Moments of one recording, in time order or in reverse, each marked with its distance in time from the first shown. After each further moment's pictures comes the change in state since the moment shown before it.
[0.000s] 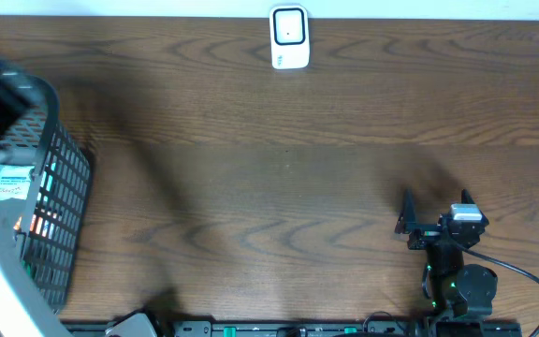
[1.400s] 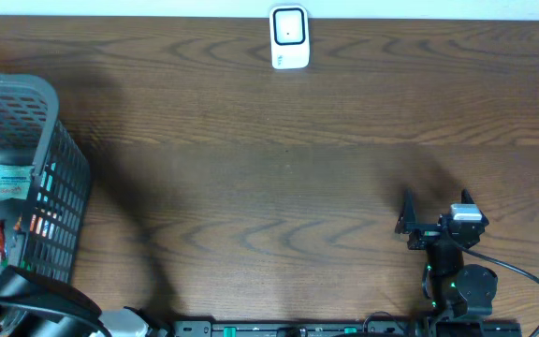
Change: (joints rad) left arm 0.400 0.266 -0.343 -0.182 -0.347 -0.480; right arm 0.000 0.000 0.000 0.000 0.000 0.000
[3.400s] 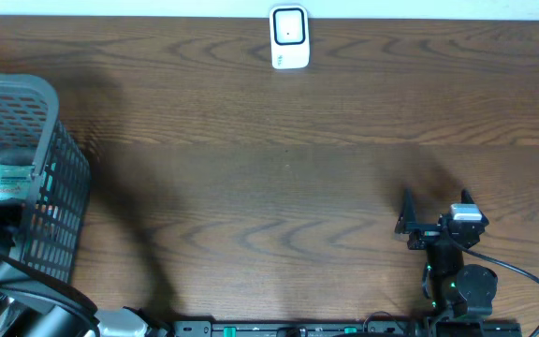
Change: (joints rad) left arm 0.019 0.023 -0.226 0.234 0.245 0.116; right arm 0.000 0.000 0.000 0.000 0.000 0.000
